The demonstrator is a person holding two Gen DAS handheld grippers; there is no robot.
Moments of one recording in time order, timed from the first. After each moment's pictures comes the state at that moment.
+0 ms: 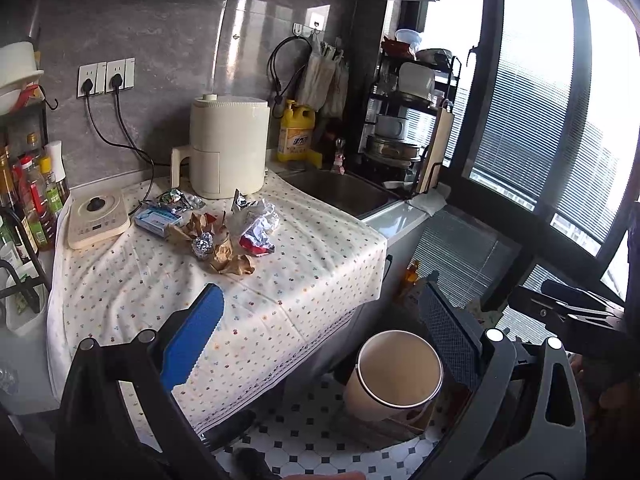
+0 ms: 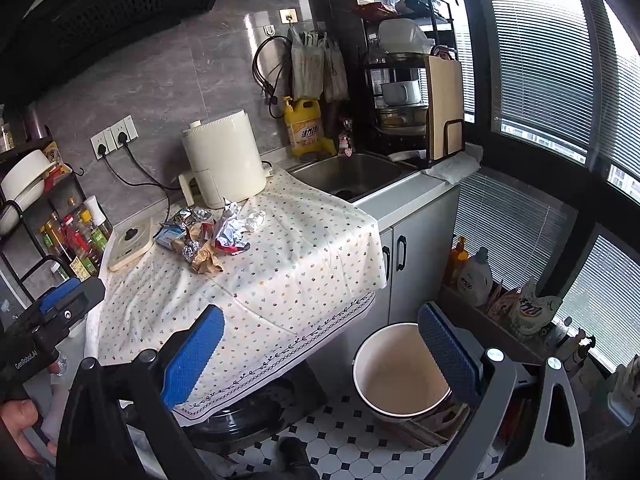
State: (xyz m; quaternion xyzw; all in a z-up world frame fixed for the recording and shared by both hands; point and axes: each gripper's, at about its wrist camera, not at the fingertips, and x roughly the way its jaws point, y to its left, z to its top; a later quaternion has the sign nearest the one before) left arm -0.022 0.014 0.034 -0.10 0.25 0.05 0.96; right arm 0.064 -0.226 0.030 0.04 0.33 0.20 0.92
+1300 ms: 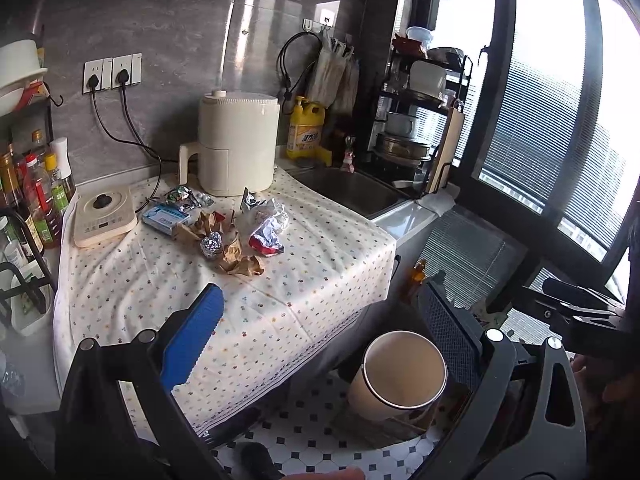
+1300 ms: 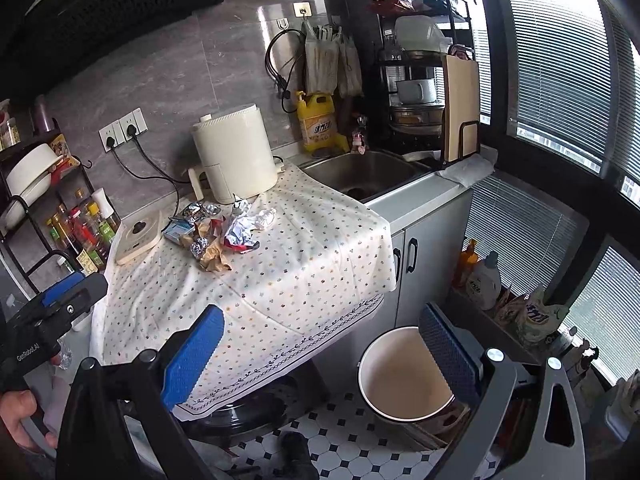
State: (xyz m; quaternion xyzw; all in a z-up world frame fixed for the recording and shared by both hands) left arm -0.011 0.025 0.038 -0.10 0.26 0.07 0.96; right arm 0.086 -0.221 0.040 0.02 0.34 0.22 0.91
